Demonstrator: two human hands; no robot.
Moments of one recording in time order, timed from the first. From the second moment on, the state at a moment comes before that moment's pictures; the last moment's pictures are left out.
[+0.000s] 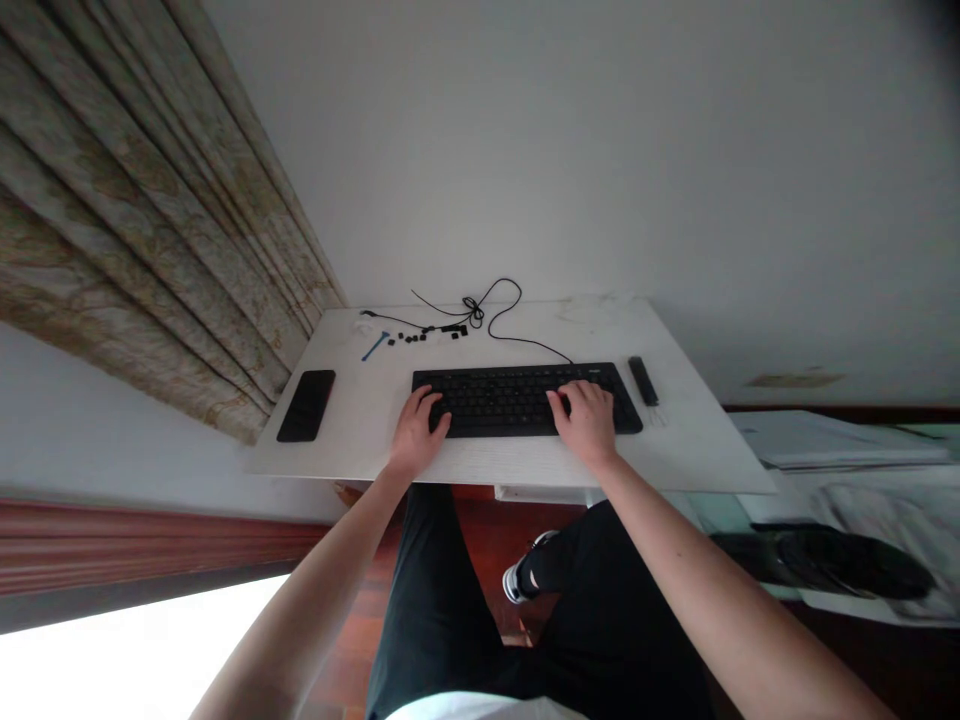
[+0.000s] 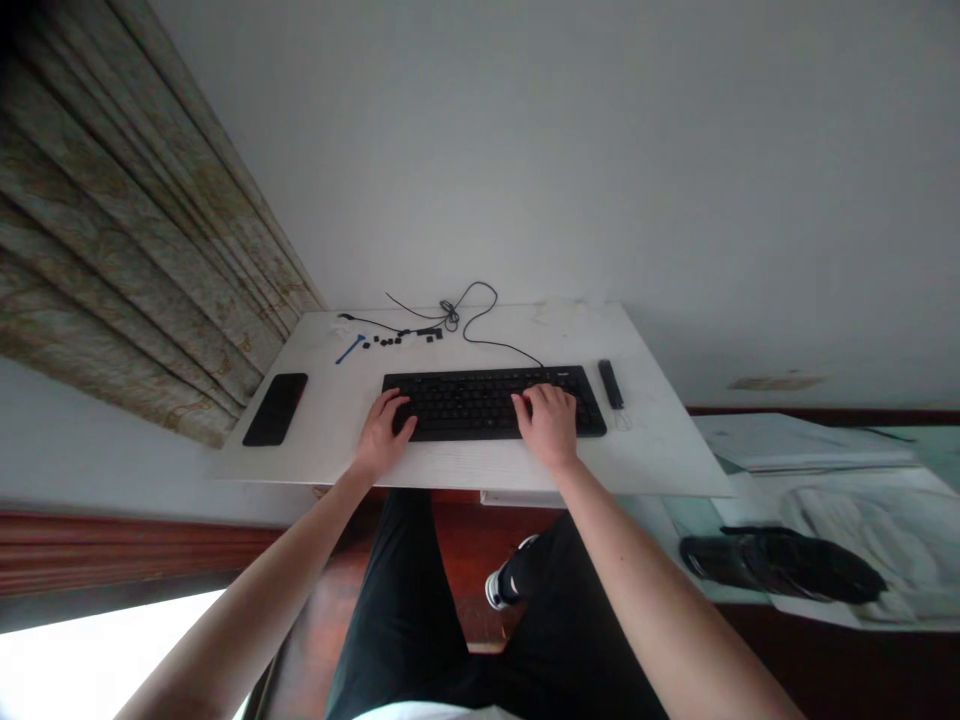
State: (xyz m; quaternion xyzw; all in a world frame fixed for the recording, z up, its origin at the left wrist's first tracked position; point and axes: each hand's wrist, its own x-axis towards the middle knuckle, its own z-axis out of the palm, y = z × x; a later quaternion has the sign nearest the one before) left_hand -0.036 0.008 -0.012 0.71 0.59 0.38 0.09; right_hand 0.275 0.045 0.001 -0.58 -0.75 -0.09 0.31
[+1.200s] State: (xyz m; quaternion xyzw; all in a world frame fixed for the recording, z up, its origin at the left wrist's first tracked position) left_hand 0.011 0.200 0.028 0.79 0.62 0.04 0.00; right_hand 0.279 0.051 0.000 -0.57 -0.77 -0.05 0.30
